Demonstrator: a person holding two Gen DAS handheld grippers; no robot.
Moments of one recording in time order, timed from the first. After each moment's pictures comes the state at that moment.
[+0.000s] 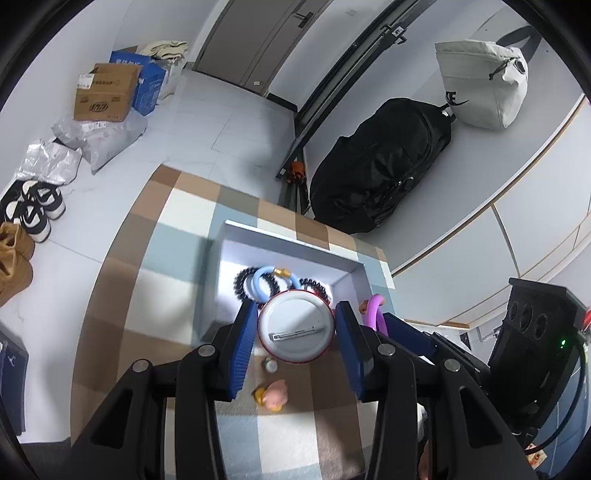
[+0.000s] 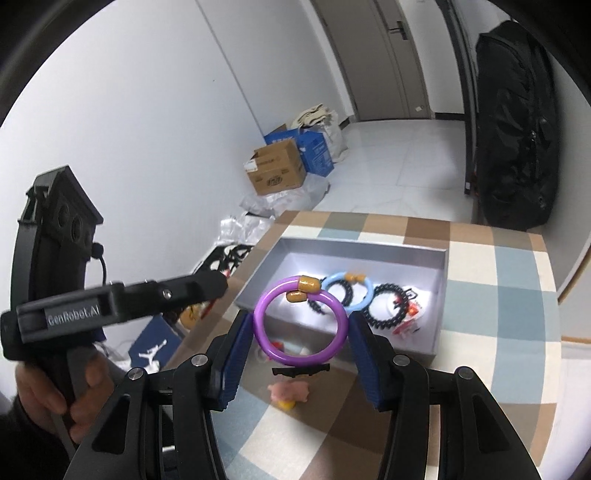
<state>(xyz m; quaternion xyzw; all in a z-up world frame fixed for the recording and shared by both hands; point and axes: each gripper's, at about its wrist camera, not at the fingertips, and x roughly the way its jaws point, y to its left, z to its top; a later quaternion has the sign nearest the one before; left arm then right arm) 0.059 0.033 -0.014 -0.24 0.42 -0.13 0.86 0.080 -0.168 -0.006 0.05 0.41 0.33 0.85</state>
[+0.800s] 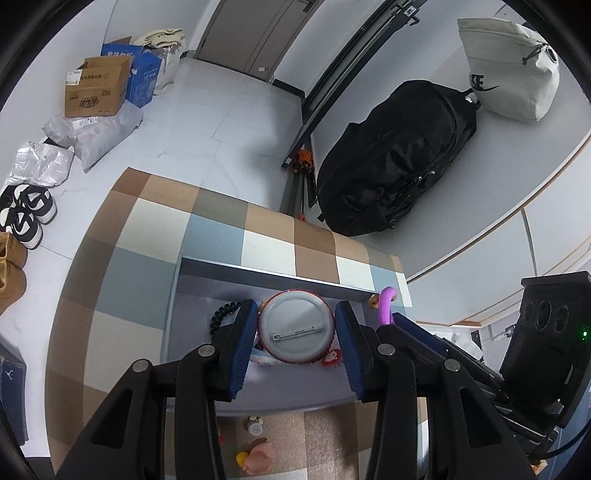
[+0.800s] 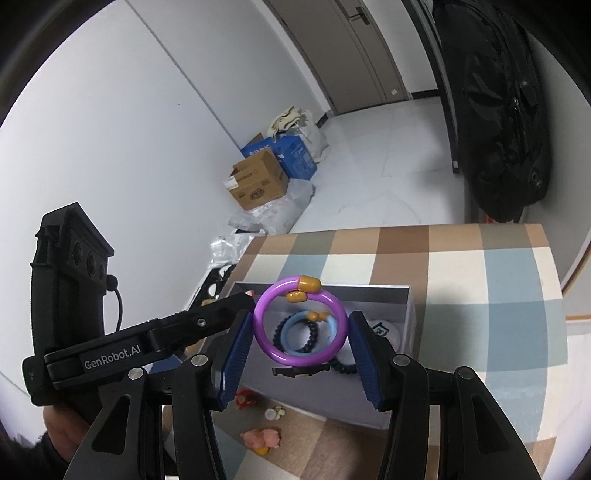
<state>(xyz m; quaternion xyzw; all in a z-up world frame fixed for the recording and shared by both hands) 0.116 0.008 -0.031 -0.24 0.46 -0.11 0.85 0.145 -0.193 -0.019 0.12 0.43 0.31 0.84</state>
